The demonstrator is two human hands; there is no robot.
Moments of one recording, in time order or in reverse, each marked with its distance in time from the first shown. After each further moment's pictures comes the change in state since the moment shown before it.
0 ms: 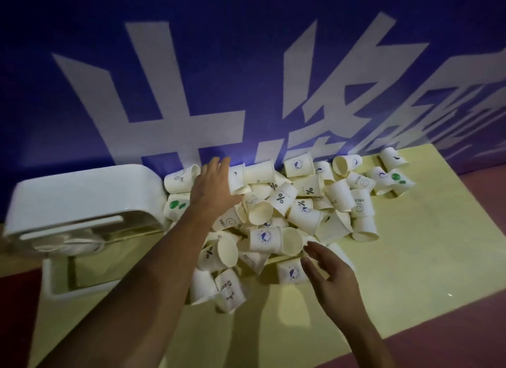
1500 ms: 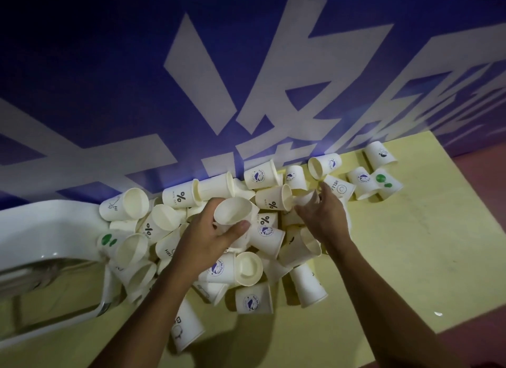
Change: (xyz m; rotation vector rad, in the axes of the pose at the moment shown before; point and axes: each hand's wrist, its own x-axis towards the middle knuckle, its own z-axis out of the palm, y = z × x) left_hand -0.015 0.105 0.034 -0.735 -0.175 -0.129; right_hand 0.236 0.035 -0.079 -0.324 0.111 0.045
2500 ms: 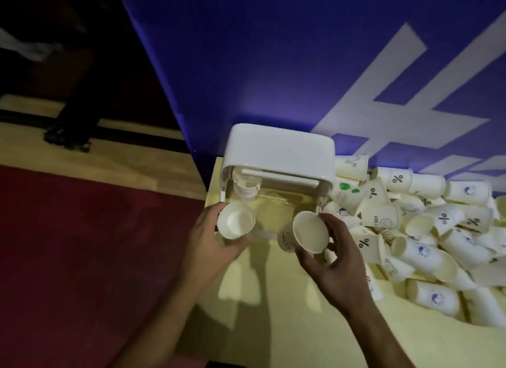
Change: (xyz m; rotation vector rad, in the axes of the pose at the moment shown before) left_hand -0.268 -0.283 -0.301 -0.058 0.580 -0.036; right_hand -0.367 -0.259 0.238 0.290 -0.298 -0.520
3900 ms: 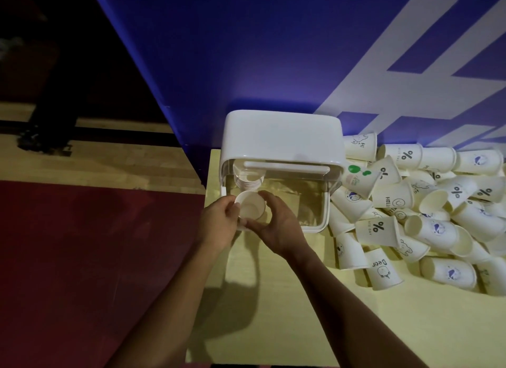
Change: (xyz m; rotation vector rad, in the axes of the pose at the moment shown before) left_hand 0.067 -0.041 0.029 0.048 -0.162 -0.252; right_hand 0.067 0.033 0.140 -0.199 -0.202 0.036
